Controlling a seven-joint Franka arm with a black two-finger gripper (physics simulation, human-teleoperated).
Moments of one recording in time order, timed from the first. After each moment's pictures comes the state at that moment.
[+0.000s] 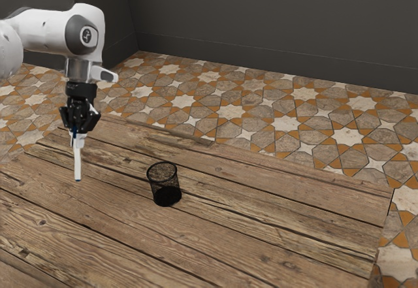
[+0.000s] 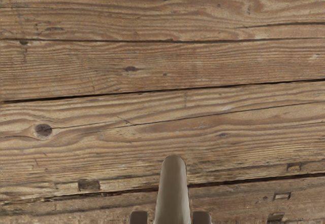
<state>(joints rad) 0.02 0.32 0.25 -1.53 0.01 1.29 0.33</state>
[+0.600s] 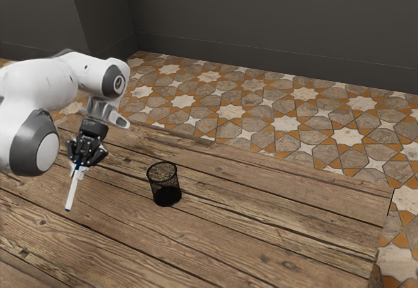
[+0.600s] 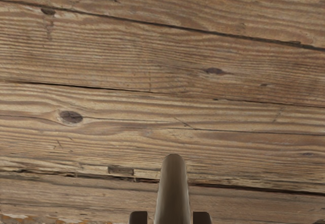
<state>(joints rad) 0.02 0.73 0.32 -1.31 0.06 1.15 0.27</state>
